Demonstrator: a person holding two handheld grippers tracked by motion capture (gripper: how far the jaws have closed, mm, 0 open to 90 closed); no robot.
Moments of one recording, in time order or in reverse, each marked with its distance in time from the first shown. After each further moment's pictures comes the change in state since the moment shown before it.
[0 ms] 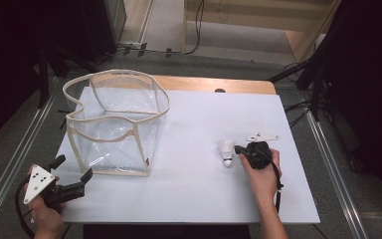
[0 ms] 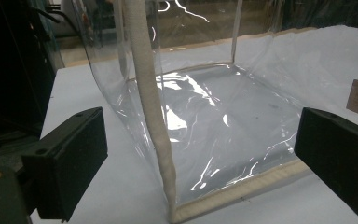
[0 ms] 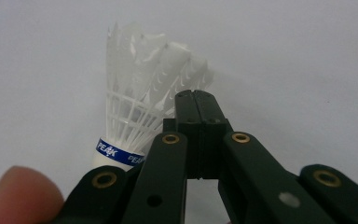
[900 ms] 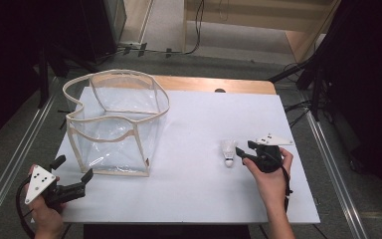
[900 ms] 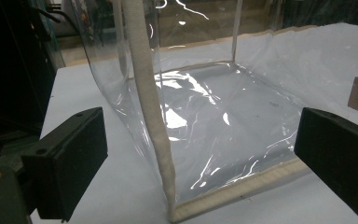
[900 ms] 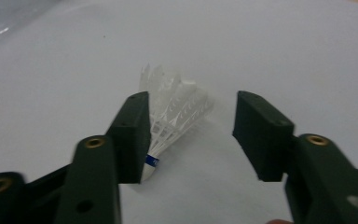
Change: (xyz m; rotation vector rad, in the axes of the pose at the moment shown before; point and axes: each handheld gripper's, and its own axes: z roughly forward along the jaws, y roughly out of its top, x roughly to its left) left arm -0.001 -0.001 0.001 0.002 0.002 0.004; right arm 0.005 0.001 -0.038 -0.111 -0.019 -0.001
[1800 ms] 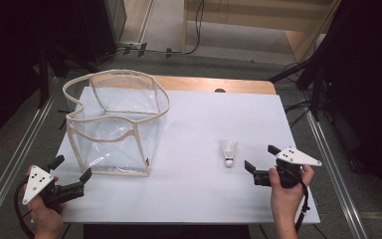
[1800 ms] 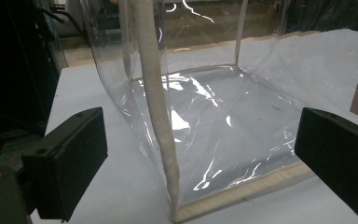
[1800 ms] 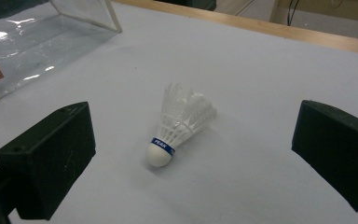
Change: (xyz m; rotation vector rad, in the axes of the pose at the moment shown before) left arm 0.002 0.000 -0.002 -0.011 0.008 -0.019; right arm -0.004 -0.023 -0.053 -0.193 0.068 -0.025
